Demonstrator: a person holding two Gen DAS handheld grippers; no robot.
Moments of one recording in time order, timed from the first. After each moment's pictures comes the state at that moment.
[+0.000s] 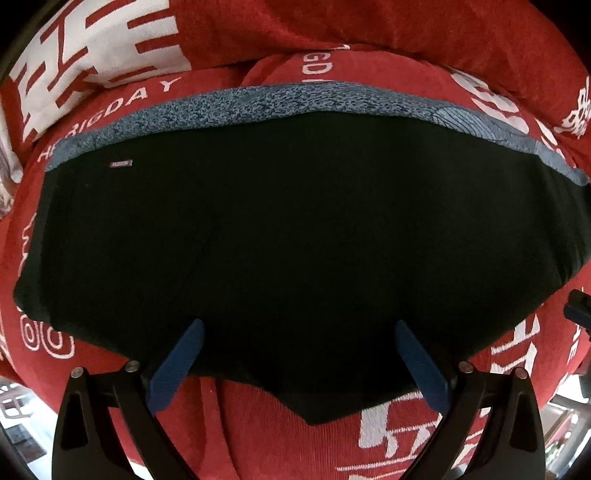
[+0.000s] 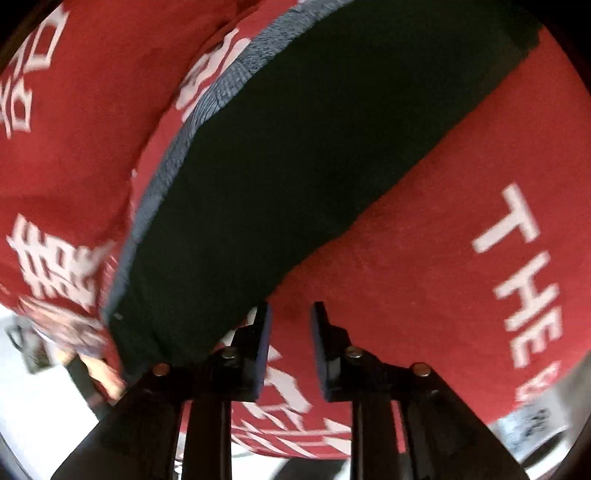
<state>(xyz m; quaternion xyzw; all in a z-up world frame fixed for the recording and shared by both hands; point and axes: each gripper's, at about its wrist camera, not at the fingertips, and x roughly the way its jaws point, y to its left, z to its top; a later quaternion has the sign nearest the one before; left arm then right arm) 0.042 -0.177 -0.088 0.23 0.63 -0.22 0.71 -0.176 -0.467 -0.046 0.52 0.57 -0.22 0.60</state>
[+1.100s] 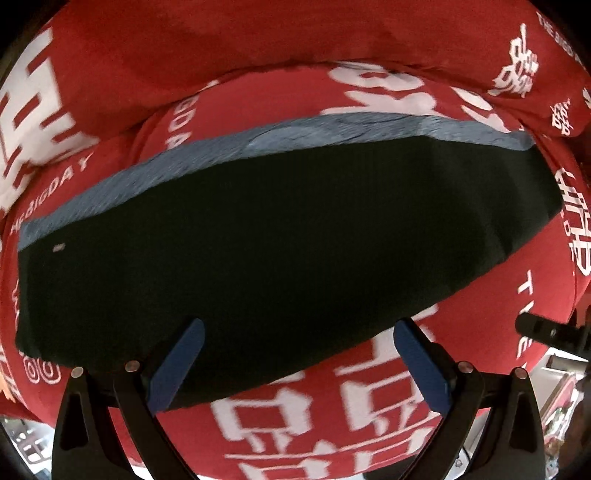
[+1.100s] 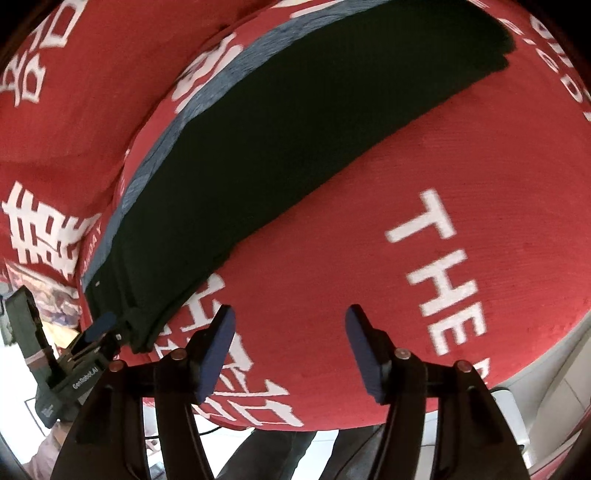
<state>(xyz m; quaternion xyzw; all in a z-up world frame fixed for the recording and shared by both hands) -0.025 -0.300 -0.044 0.26 0.62 -0.30 0.68 -0.213 -0.487 -0.027 0.49 0.59 -0.22 0.61</state>
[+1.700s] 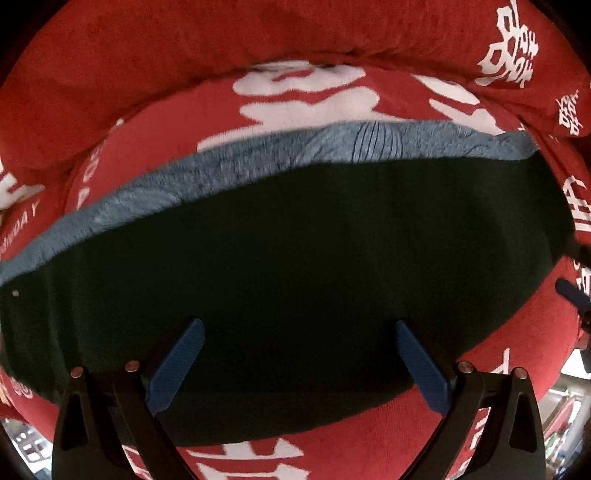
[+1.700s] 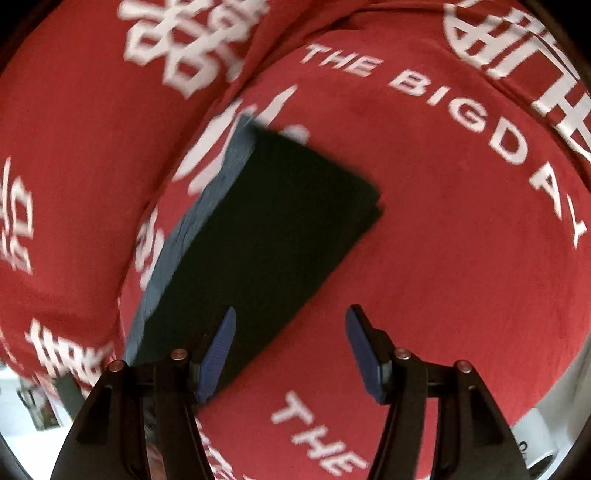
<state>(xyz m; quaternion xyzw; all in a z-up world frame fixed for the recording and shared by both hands) -0.055 -0.408 -0.091 0.26 0.61 -0.29 0.69 -0.270 -0.645 -0.029 0.55 0.45 -0.33 0.62</state>
